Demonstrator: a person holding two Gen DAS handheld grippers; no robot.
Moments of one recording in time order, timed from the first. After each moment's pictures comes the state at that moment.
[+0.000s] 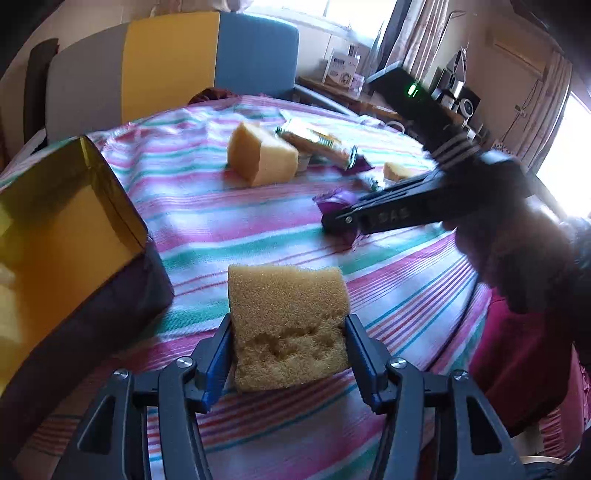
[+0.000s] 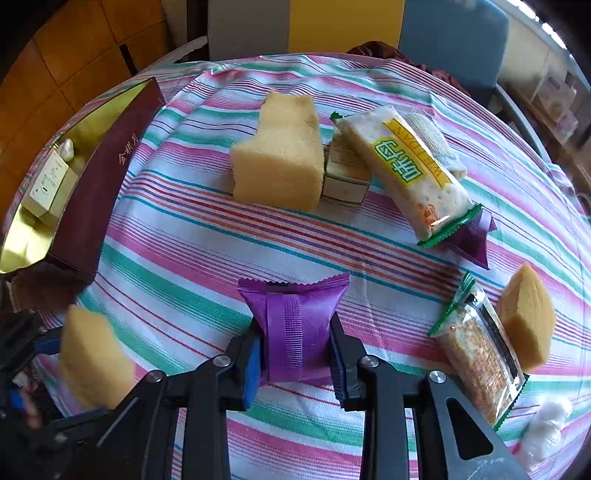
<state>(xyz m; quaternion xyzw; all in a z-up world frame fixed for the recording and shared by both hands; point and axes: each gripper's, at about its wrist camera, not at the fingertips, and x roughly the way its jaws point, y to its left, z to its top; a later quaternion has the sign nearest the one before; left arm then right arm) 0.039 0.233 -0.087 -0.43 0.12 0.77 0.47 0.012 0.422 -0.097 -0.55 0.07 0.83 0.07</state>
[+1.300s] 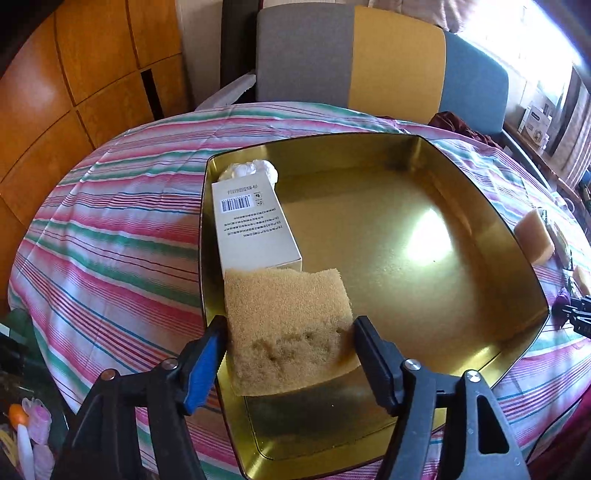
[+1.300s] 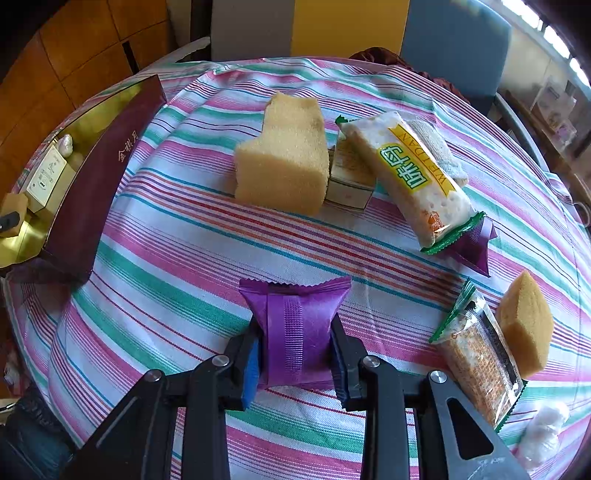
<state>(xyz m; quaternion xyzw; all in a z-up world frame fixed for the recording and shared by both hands) -0.111 0.043 -0.062 -0.48 0.09 0.86 0.14 0.020 0.415 -0.095 -0.55 0.05 0.83 0.07</state>
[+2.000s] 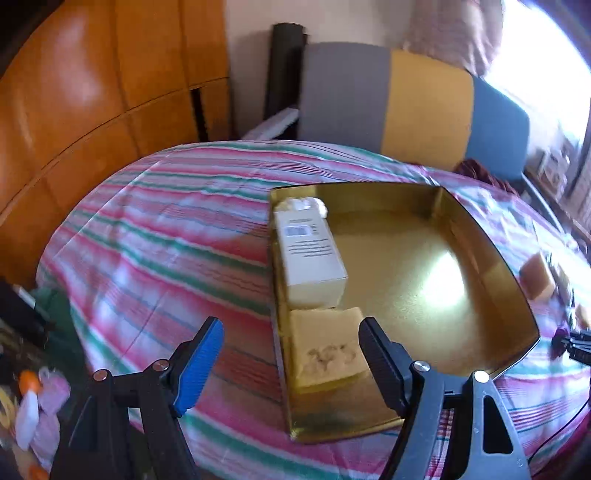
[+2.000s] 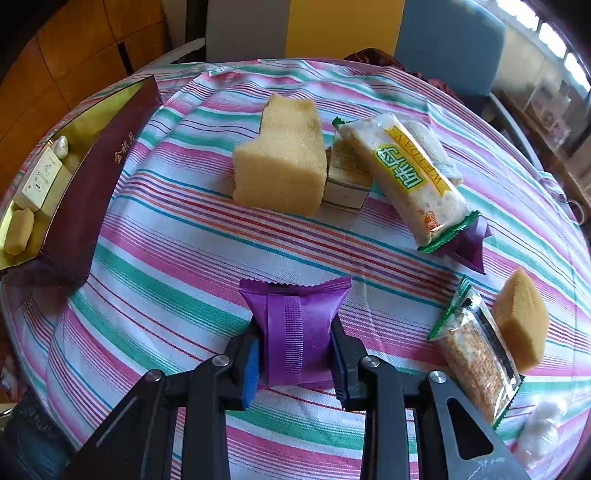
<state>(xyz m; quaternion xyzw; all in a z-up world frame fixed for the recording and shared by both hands) -0.081 -0.001 -0.030 -0.42 0.03 0.90 0.08 0.021 0.412 -0.090 -0.55 0.05 0.83 0.09</state>
